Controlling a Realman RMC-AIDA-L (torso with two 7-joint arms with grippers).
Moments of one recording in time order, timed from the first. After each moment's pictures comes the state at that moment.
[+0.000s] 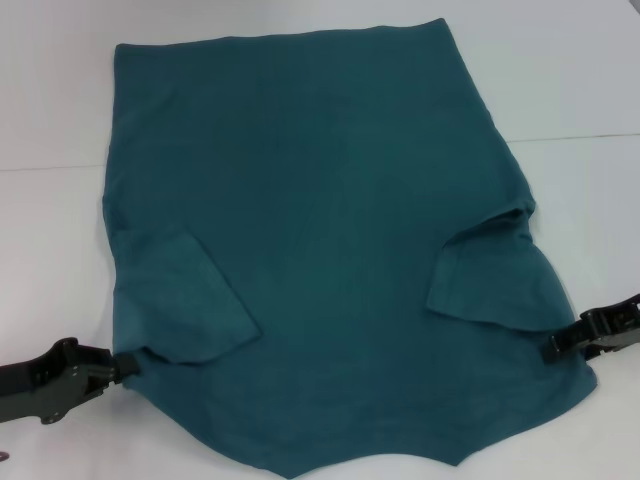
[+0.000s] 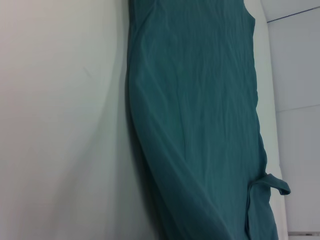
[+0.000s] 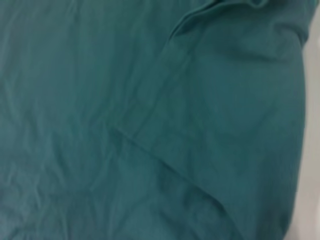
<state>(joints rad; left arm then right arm) -0.49 -2.06 0.37 0.64 2.32 1.53 -2.46 0.70 1.91 -0.76 -0.70 -2.65 -1.48 2.49</state>
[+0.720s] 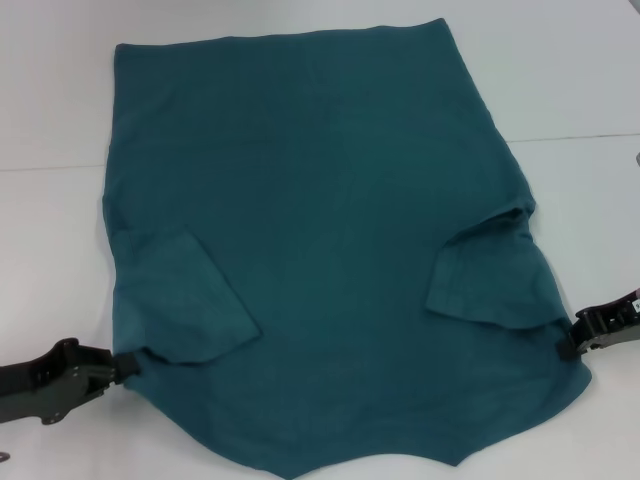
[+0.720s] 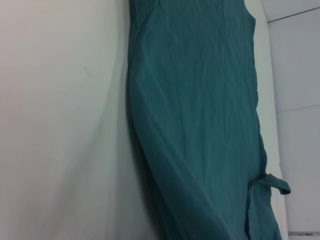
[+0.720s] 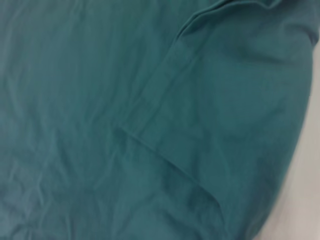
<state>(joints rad) -0.49 -2.06 0.37 0.64 2.32 1.53 -2.46 0.72 1.91 -0.76 -0.69 -2.66 -1.48 2.49</state>
